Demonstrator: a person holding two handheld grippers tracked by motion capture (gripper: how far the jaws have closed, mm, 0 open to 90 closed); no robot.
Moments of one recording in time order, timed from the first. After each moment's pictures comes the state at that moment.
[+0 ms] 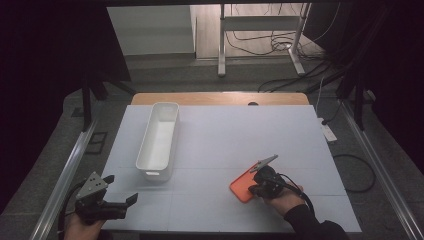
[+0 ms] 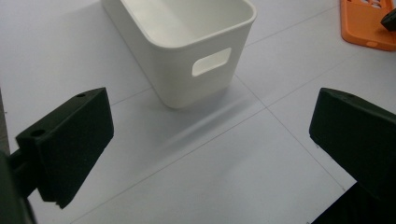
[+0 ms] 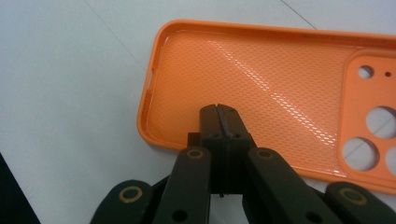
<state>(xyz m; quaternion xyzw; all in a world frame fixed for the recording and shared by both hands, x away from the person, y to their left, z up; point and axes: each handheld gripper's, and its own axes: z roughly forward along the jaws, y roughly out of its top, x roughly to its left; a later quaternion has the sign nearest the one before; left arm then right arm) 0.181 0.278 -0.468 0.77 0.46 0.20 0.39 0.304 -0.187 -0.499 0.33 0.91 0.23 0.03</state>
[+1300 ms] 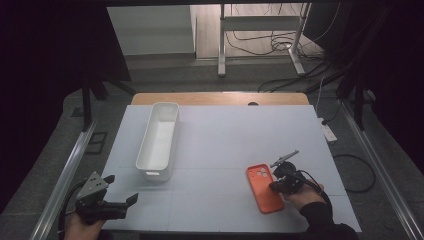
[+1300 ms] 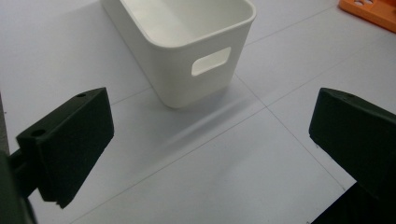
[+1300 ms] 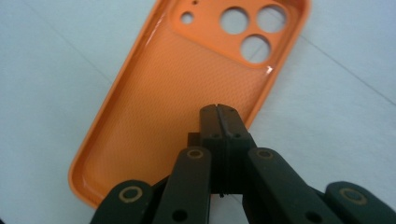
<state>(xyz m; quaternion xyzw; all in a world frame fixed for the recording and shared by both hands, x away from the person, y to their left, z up) 0.181 0.278 -0.468 0.77 0.46 0.19 0.39 0.317 -0.240 -0.494 0.40 0.90 0.19 0.05</state>
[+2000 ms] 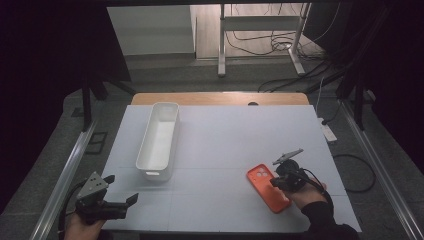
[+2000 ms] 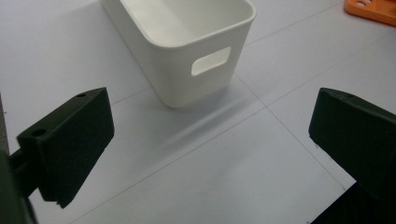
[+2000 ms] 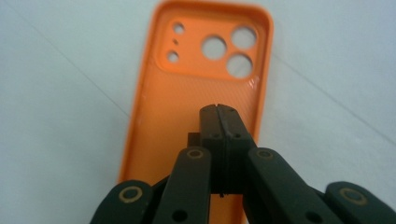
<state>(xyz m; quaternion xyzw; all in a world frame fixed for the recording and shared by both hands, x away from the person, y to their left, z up) 0.181 0.278 -0.468 0.77 0.46 0.19 0.39 0.314 -0.243 -0.481 0.39 0.89 0.22 0.08</state>
